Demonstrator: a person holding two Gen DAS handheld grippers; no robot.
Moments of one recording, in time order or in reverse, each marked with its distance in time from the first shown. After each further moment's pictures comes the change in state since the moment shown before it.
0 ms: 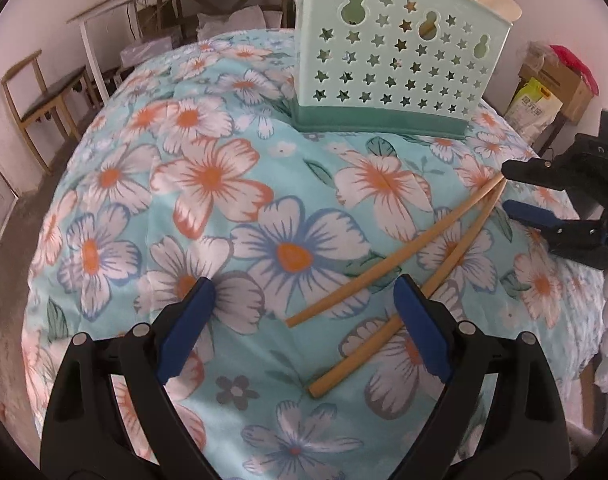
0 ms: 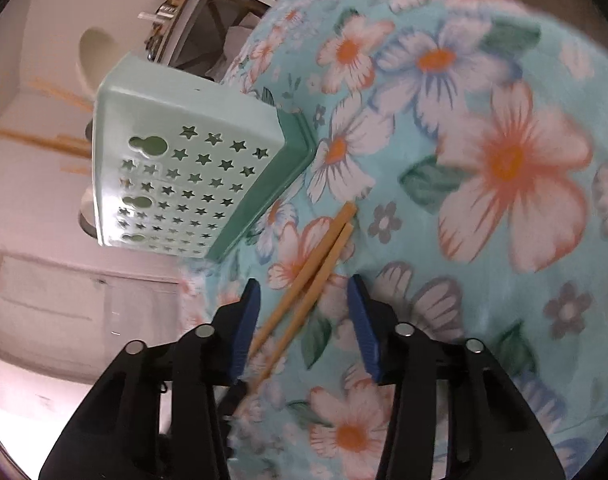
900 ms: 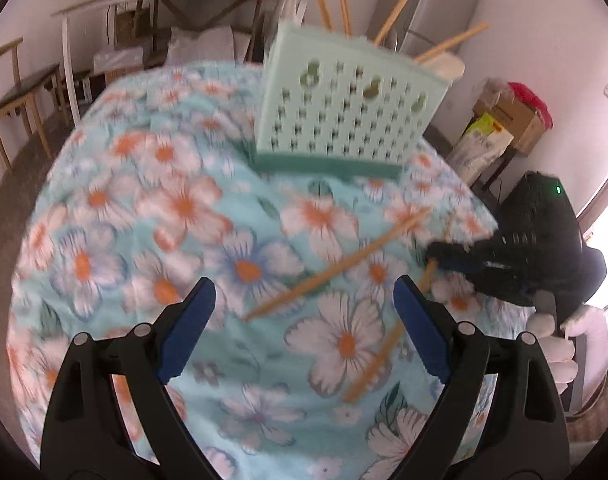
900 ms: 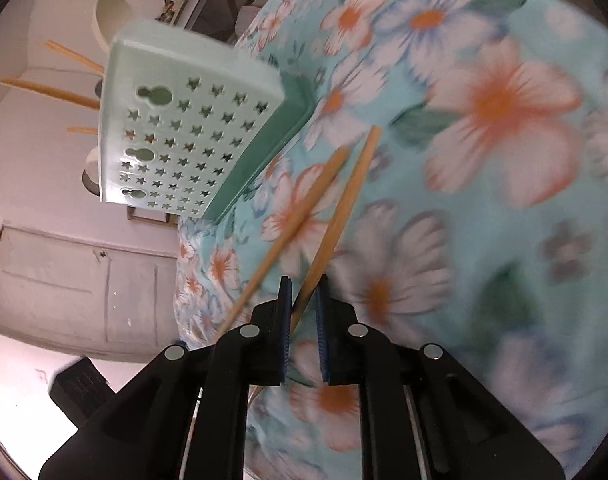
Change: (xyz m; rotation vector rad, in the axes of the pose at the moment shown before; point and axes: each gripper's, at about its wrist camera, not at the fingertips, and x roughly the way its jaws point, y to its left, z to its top) left arm -0.046 0.002 0.007 -0.029 -0.116 -0.200; right arm -0.016 -0.013 -0.017 -0.106 0.048 -0.025
